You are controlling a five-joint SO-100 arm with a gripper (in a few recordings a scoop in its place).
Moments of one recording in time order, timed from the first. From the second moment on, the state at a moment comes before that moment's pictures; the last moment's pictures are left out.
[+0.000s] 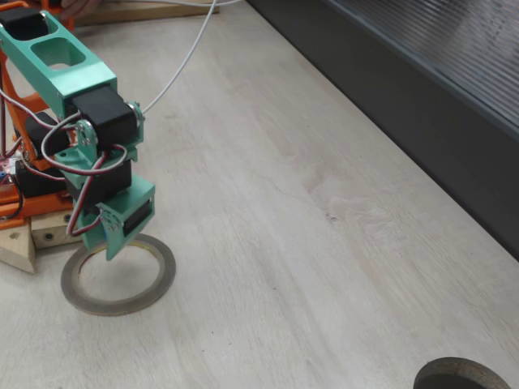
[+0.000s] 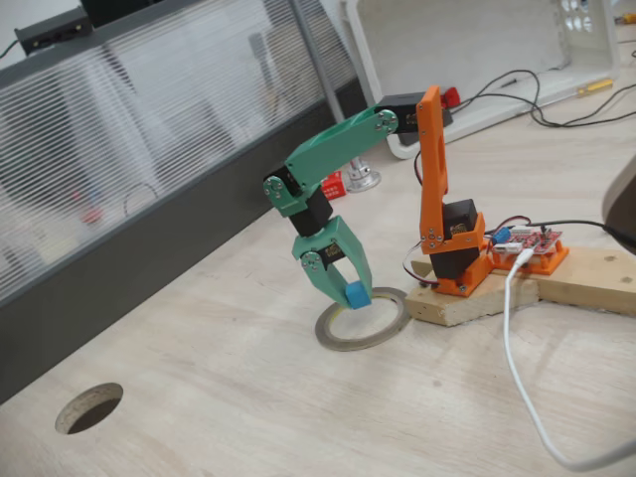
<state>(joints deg) 60.8 102.0 119.4 86.2 75.6</state>
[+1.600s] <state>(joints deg) 60.8 102.0 120.9 84.3 75.3</state>
